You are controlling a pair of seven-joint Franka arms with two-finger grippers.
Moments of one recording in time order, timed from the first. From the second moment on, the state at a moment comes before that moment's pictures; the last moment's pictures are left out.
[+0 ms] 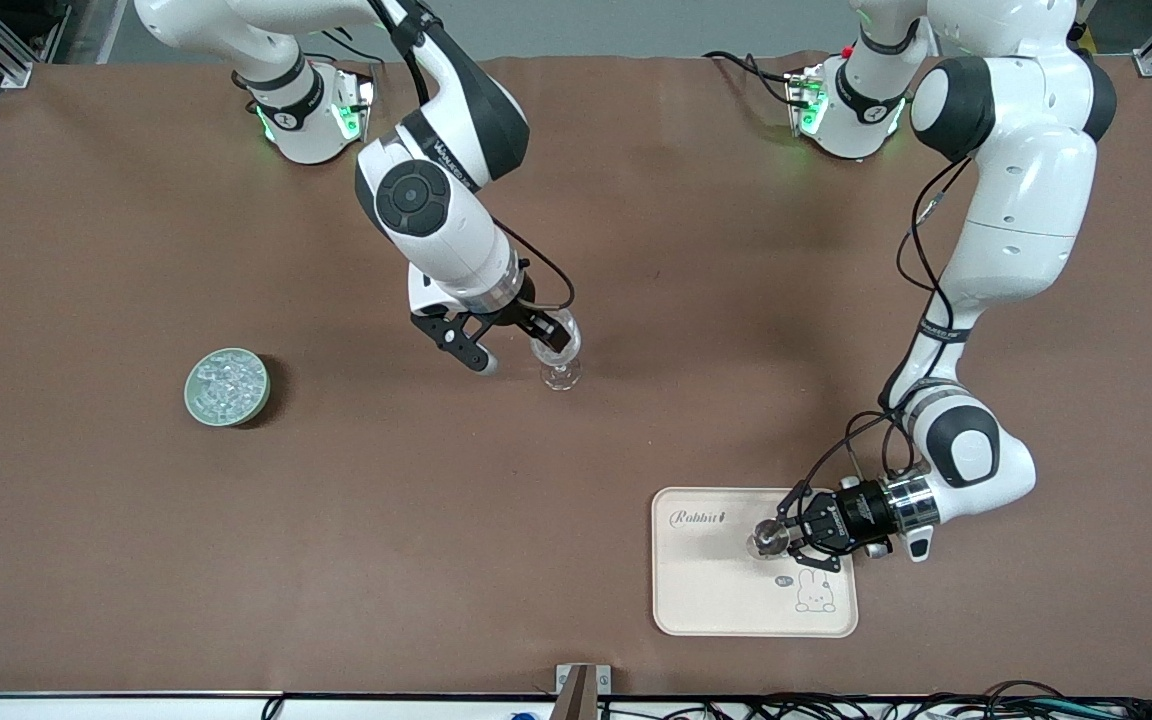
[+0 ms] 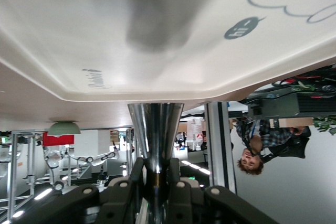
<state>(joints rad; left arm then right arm) -0.01 1.08 -0.12 -1.21 -1.50 2.09 -0.83 0.71 0.42 -0.05 -1.61 0.27 2.13 1.21</state>
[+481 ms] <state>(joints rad) -0.03 1.14 -0.16 -1.16 -1.51 2.17 -0.83 0.69 0.35 -0.16 -1.51 0.10 1.92 1.21</state>
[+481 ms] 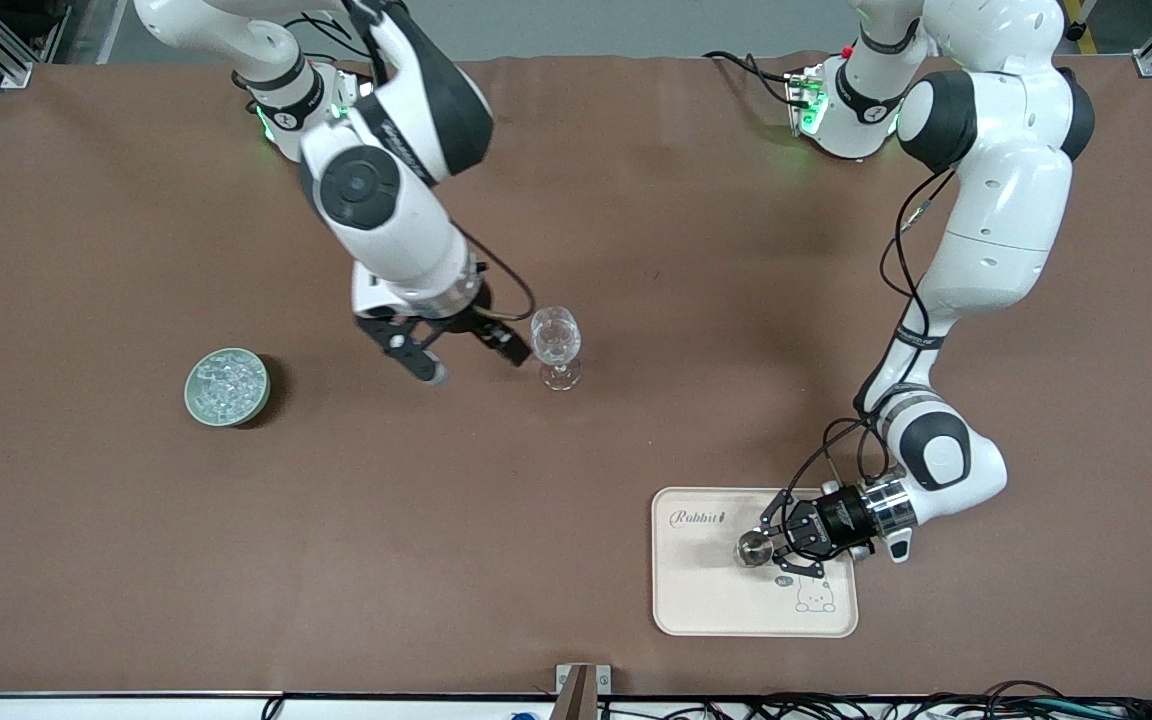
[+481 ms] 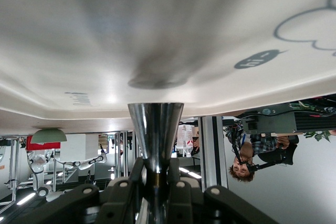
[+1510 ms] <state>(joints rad) -0.02 1.15 -0.16 -1.14 -1.51 2.16 -0.84 0.20 0.03 -0.18 -1.49 -0.04 1.60 0.39</state>
